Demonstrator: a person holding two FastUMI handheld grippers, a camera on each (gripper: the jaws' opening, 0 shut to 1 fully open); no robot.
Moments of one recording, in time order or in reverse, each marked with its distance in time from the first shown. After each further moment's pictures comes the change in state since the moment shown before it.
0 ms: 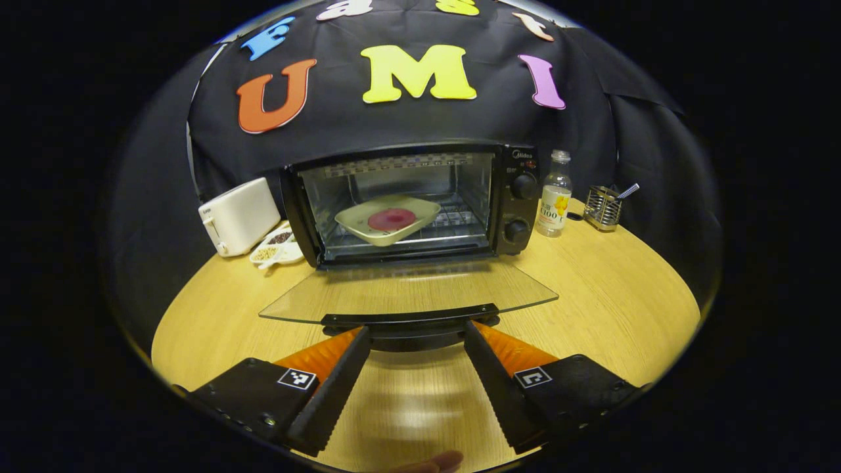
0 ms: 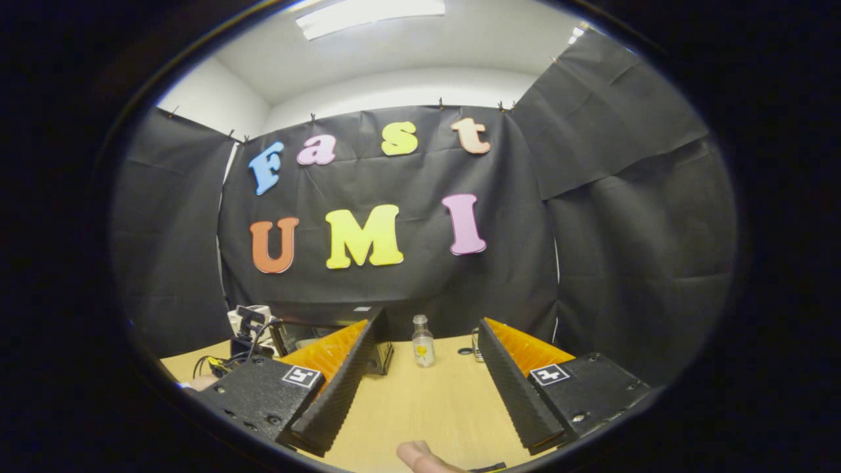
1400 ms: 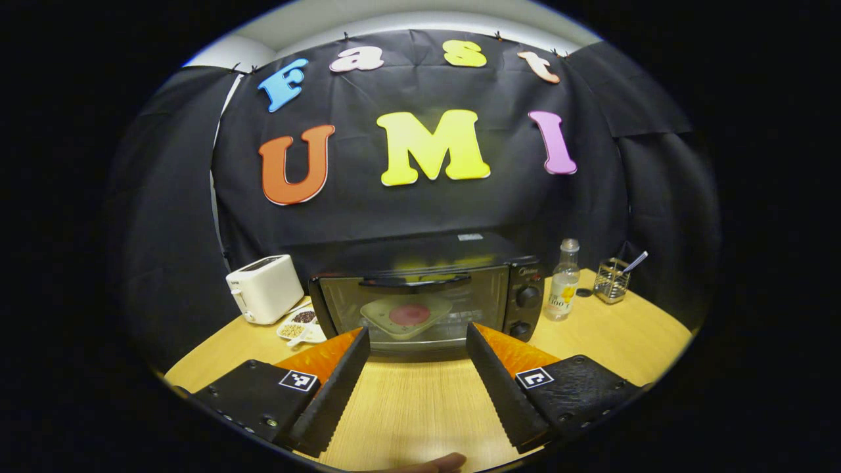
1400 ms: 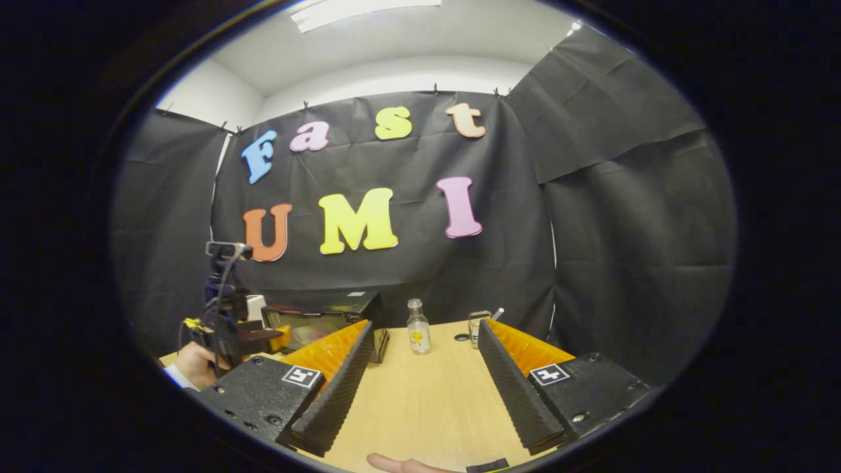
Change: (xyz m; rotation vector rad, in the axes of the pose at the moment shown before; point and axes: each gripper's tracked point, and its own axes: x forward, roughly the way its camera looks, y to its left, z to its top) left arm -0.044 0.014 0.119 -0.048 -0.307 0.083; right arm 0.007 -0.006 -0.024 0.009 0.069 -0.019
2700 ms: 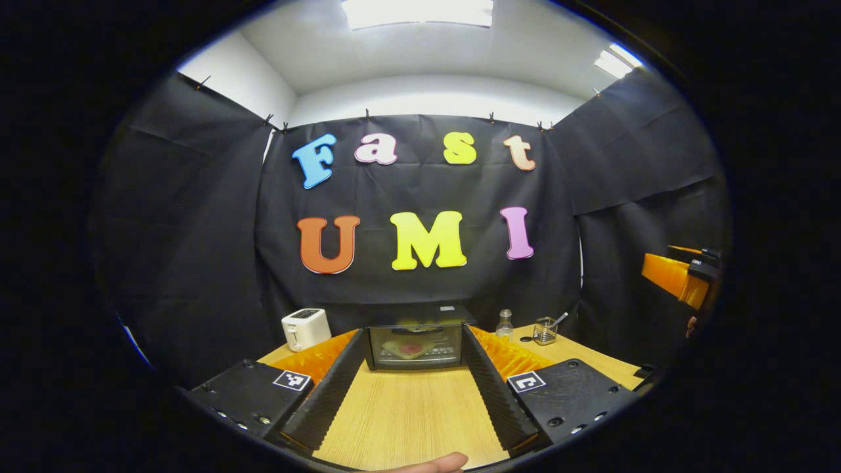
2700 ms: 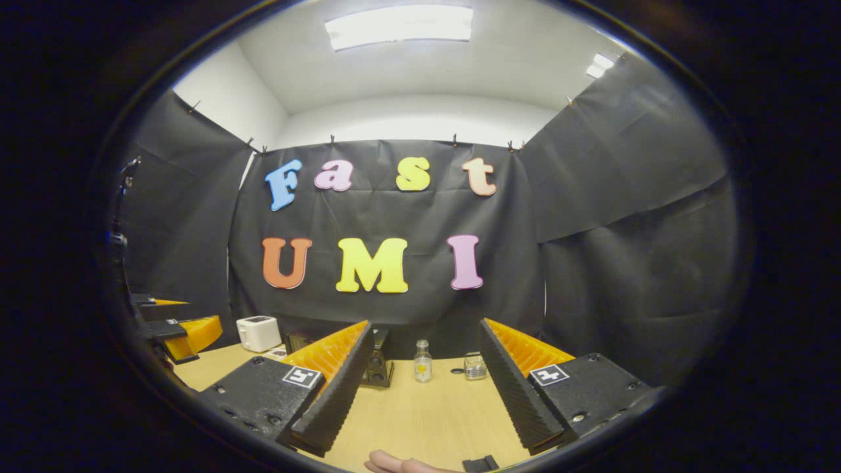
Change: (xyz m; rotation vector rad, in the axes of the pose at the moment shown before) left arm -0.290 0.017 0.099 -0.020 -0.272 -0.053; right arm -0.115 0.053 0.096 -0.102 -0.188 -0.002
